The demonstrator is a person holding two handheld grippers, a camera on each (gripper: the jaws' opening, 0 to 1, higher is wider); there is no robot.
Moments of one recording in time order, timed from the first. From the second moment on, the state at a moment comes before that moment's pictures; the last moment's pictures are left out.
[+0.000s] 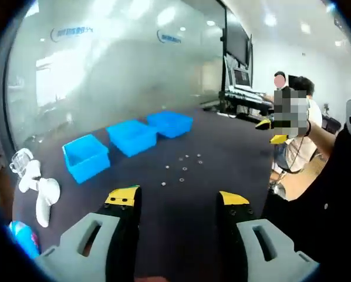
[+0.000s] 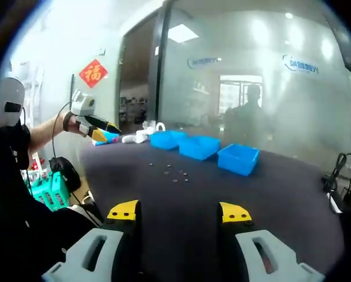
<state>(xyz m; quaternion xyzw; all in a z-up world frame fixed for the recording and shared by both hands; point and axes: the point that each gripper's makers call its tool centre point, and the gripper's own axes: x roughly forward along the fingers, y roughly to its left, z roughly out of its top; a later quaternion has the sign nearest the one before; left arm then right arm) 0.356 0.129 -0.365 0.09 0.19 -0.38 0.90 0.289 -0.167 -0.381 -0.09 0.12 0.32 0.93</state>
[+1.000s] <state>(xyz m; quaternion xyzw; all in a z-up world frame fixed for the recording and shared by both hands) 0.418 0.074 -0.426 0.13 0.31 -0.41 0.85 0.294 -0.178 -0.385 -0.08 0.12 0.31 0.94</state>
